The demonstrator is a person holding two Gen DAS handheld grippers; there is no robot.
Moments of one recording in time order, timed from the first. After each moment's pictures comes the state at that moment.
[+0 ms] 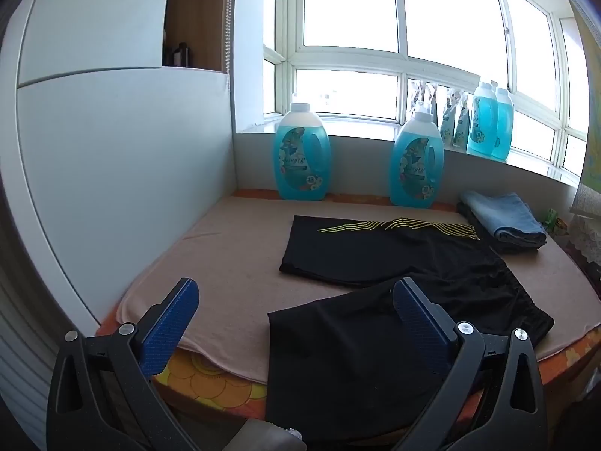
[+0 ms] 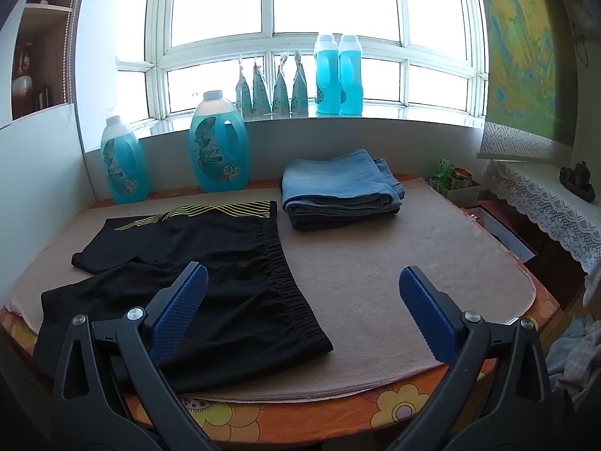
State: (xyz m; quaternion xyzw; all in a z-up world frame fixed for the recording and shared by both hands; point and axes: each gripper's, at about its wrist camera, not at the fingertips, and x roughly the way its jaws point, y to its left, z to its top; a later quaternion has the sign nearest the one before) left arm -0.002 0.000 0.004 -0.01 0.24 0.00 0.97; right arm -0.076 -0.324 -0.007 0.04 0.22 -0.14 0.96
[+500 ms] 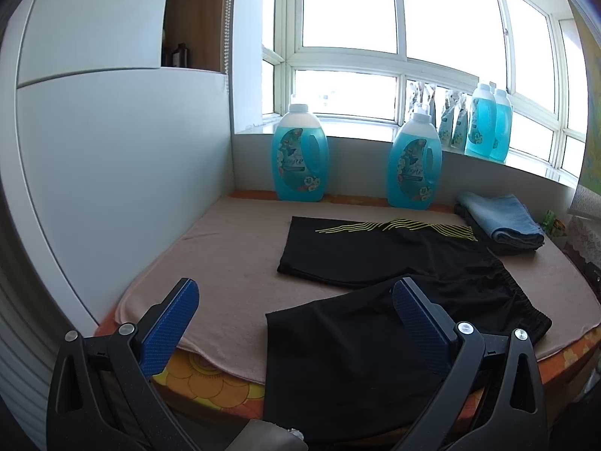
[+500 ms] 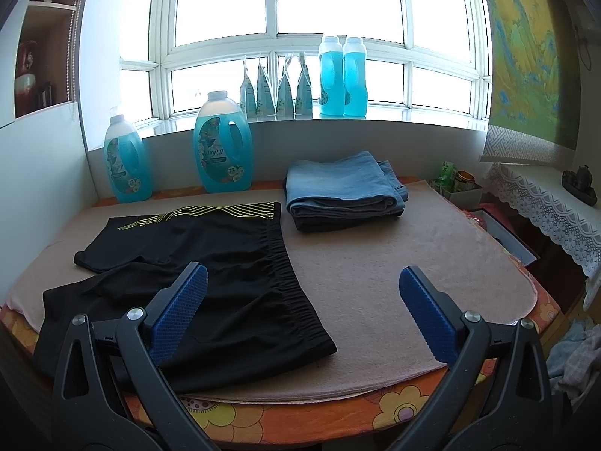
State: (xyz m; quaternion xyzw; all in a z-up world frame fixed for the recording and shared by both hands) left arm -0.004 0.000 0.003 -0.01 0.24 0.00 0.97; right arm -0.074 -0.318 -0.008 0.04 0.22 -0.14 0.96
